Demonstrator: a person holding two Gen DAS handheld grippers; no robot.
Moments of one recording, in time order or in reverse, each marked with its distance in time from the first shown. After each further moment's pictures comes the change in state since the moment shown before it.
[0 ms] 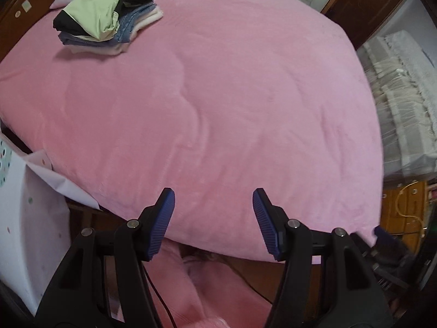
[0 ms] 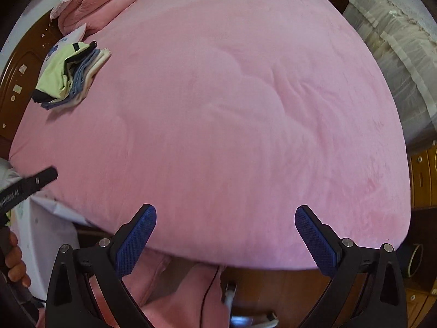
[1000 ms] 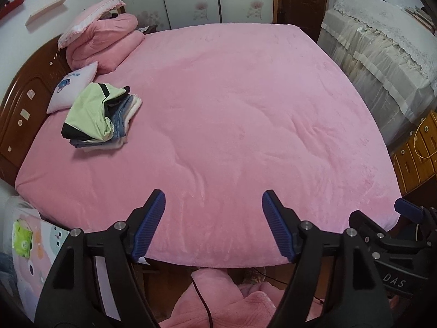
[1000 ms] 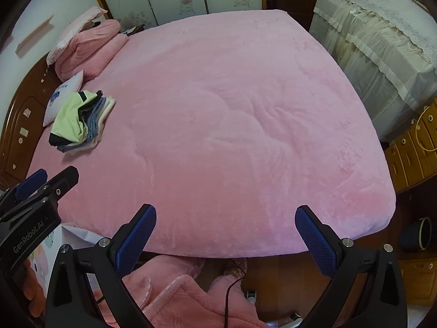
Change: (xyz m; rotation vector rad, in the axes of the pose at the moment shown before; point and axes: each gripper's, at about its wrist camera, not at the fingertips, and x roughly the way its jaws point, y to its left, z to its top) left arm -0.154 -0.131 -0.031 0.397 -0.254 0.145; right arm -0.167 0.008 -0.024 0.167 -0.180 -0.011
